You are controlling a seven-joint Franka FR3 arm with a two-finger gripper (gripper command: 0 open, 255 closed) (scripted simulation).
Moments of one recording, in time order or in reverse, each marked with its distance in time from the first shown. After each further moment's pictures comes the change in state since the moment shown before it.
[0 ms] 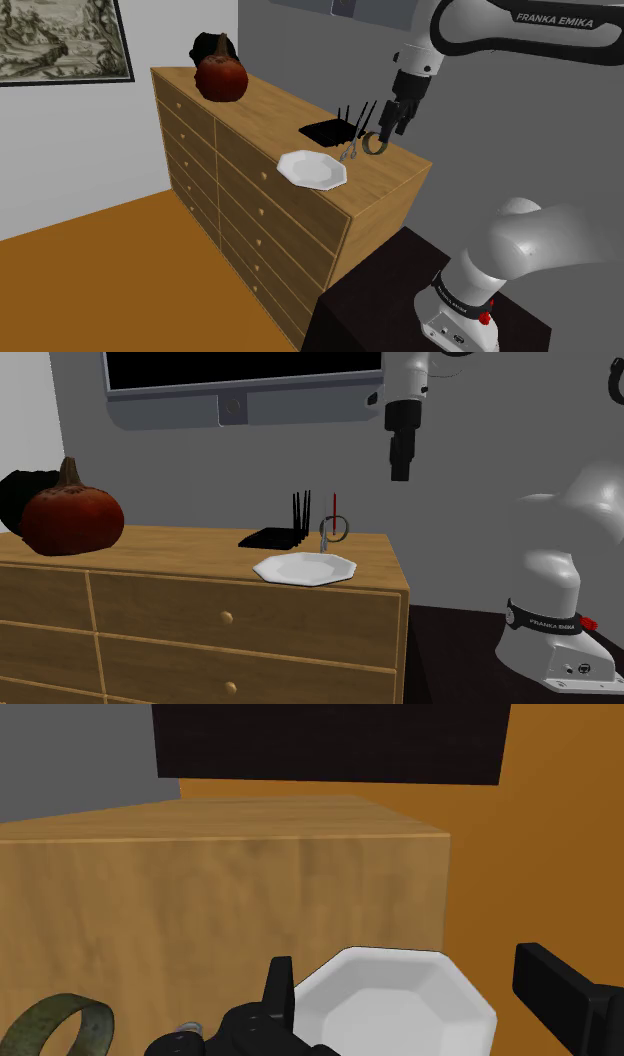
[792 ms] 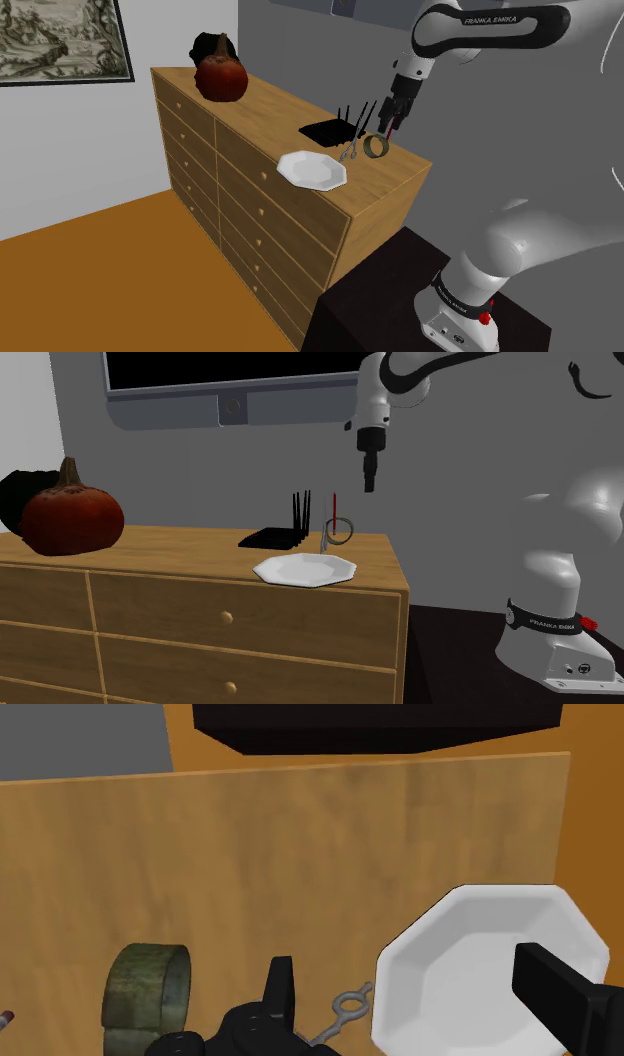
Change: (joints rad) arm -0.067 0.245 -0.214 0.102 -0.031 0.136 -0.209
